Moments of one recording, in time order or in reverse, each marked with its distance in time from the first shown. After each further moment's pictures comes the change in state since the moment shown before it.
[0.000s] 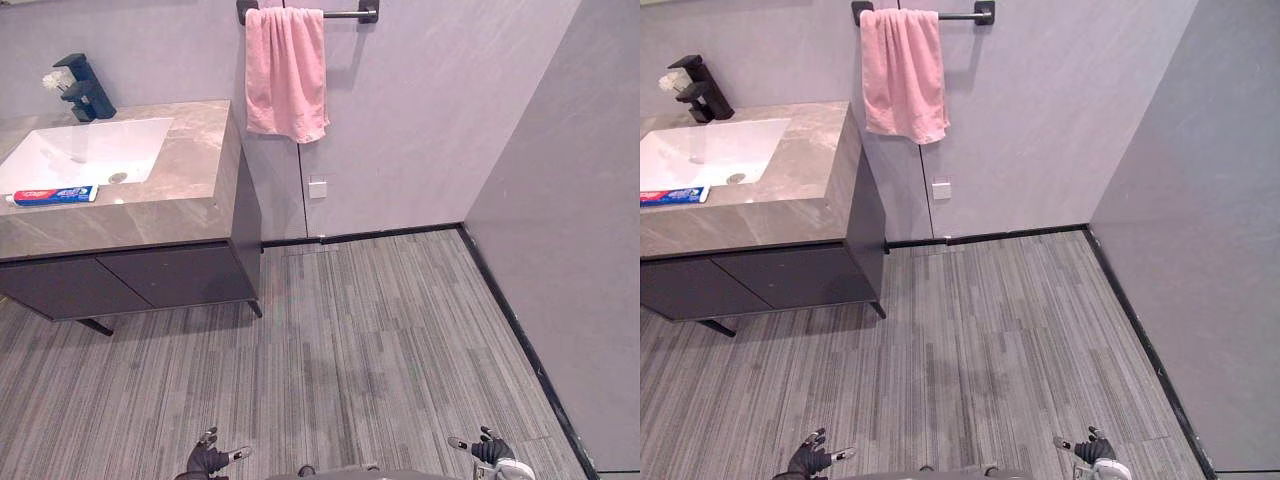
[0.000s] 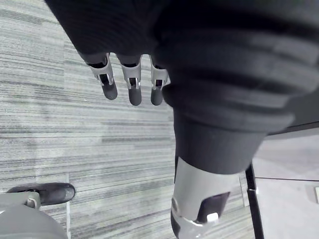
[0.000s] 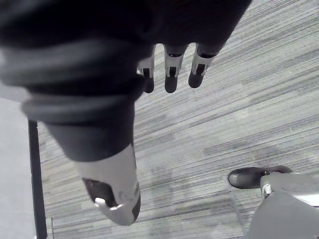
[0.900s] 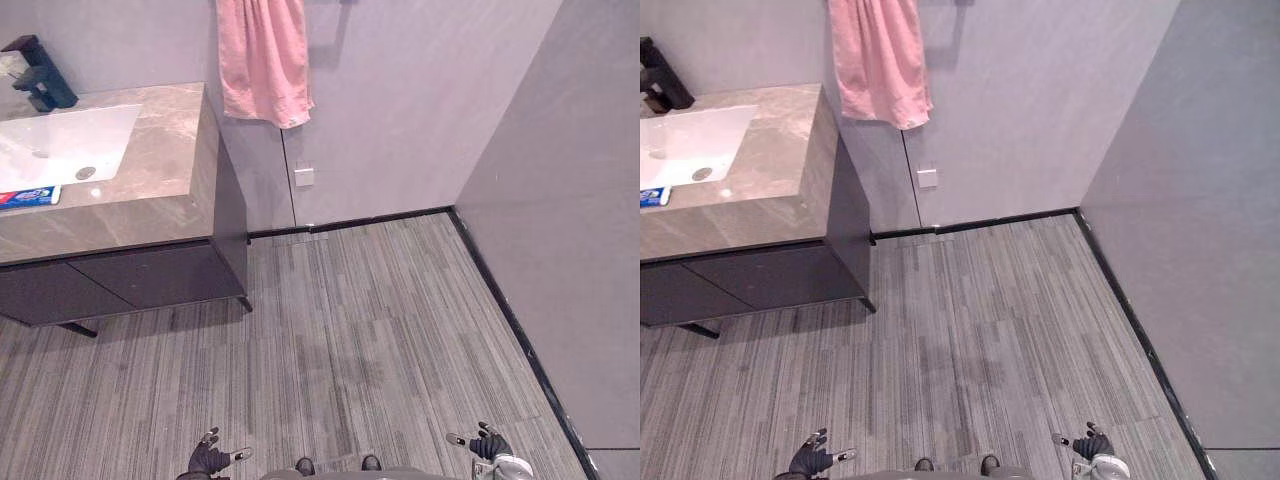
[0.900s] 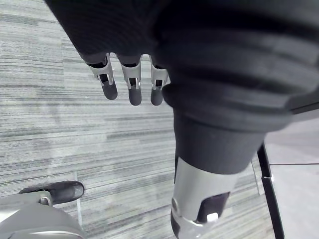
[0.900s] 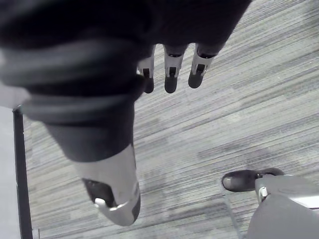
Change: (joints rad) left arm -0.002 0.000 -0.009 -0.043 0.018 0.000 0.004; right arm -0.023 0.000 0.007 -0.032 -0.022 0.001 -0.002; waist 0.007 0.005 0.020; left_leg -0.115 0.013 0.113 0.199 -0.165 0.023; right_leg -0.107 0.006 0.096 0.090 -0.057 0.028
